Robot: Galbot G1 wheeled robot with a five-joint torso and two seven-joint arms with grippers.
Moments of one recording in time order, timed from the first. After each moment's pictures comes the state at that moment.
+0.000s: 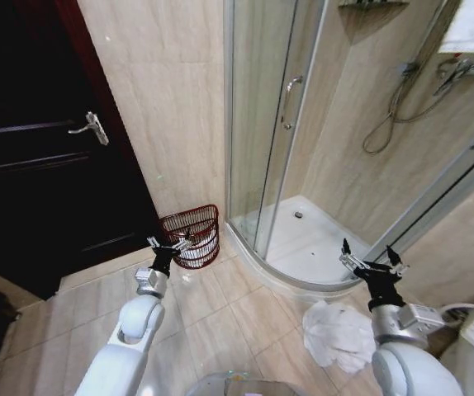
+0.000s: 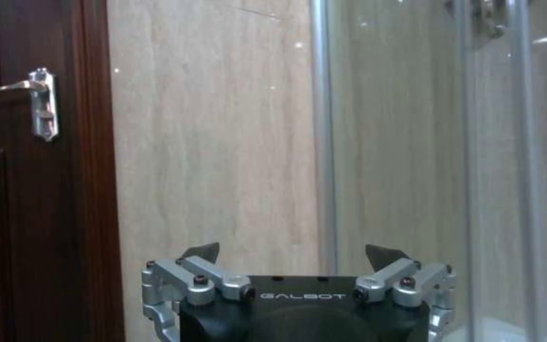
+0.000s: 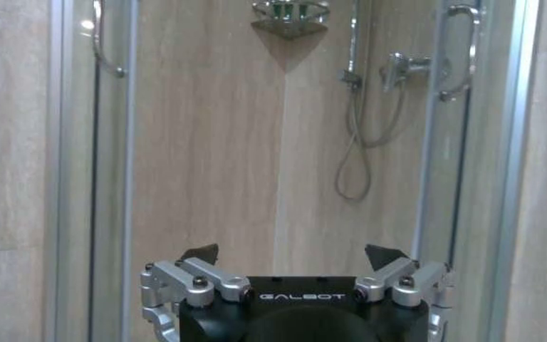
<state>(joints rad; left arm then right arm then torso) 1.39 -1.27 -0.51 -2.04 -0.21 0.03 -0.11 -1.67 1.51 0.80 2.44 0.14 -0.24 0.08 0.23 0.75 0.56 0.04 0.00</state>
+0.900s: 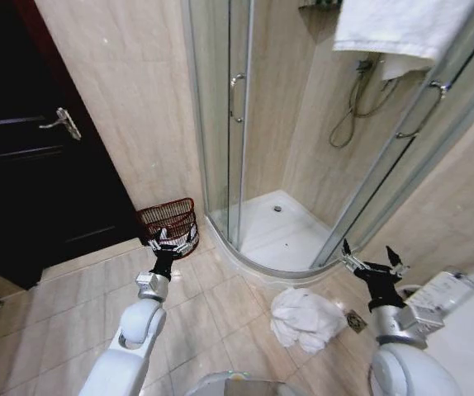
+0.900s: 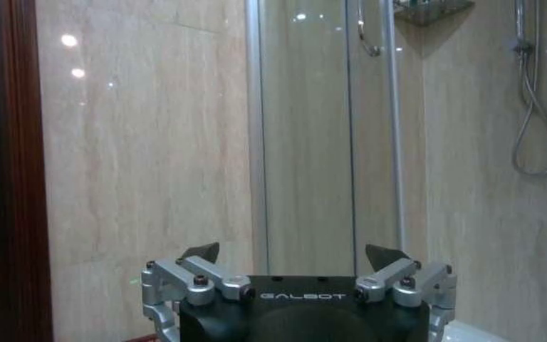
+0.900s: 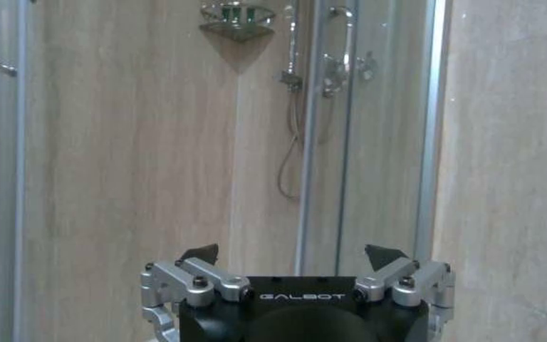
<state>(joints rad) 1.41 -1.29 -0.50 -2.05 -0.19 0.01 -0.11 -1.67 1.51 0.80 2.43 0.15 -0.21 0.10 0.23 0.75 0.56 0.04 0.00</state>
